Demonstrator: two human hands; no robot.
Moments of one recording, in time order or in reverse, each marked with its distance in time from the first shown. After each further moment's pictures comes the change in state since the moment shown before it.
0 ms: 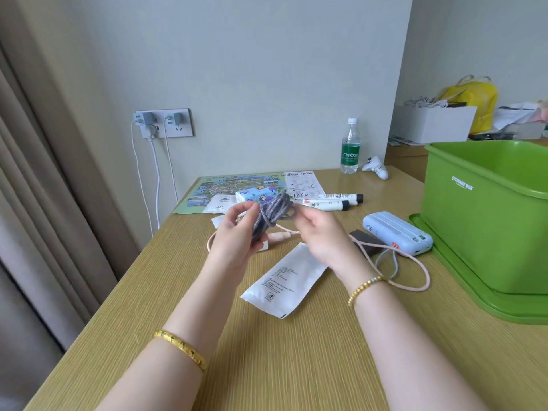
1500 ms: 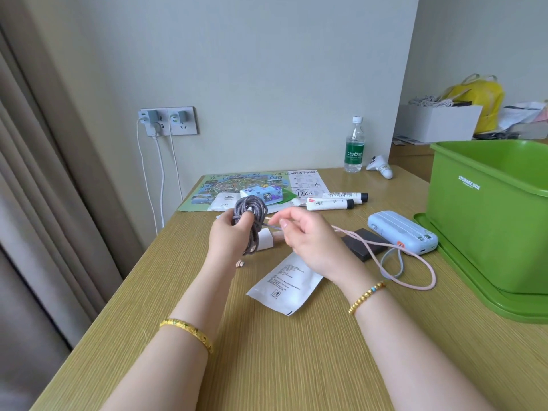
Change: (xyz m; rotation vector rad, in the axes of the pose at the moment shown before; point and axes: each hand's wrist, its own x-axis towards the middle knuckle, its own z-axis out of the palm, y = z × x) left_hand 0.023 -0.012 -0.021 0.558 0.263 0.175; right_hand -0.017 -0.025 0.014 0.074 -0.155 -0.147
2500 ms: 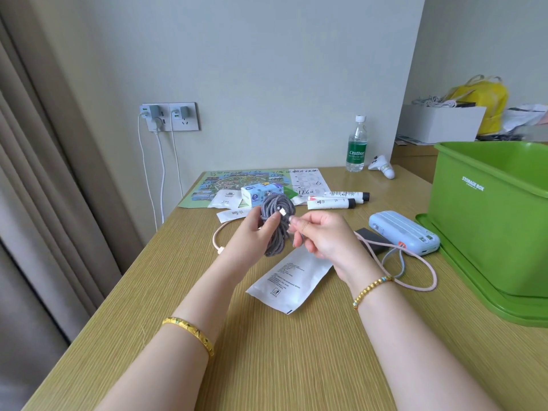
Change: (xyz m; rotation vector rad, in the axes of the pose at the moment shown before) left_hand -0.017 0.004 0.009 -0.015 -0.358 0.140; right_hand 0.003 0.014 -0.010 0.227 0.152 0.258
